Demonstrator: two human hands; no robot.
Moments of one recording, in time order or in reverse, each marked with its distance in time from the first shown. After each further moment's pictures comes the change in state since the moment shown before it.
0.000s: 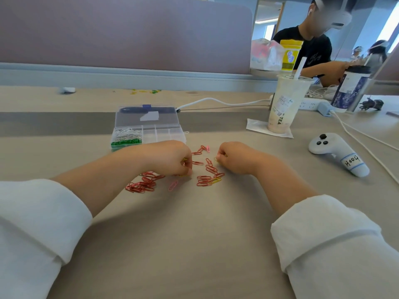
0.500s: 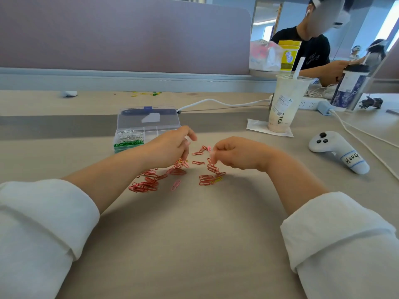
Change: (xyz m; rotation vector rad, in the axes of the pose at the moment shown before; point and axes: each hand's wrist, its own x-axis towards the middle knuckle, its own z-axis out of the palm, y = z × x) left_hand 0.005 -0.011 0.005 -0.384 0.305 0.017; right_hand -0.019 -0.004 -0.014 0.346 -0.095 -0.136
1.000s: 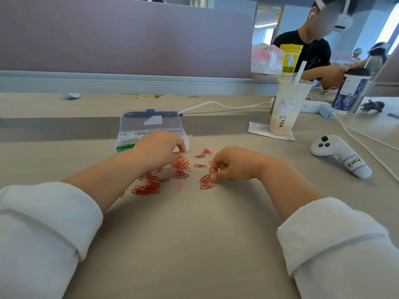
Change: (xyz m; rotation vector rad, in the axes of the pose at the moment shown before) left_hand 0.000 -0.016 -0.011 0.442 0.076 -0.031; right_hand 0.003 -0.004 0.009 -0.241 -0.029 -0.068
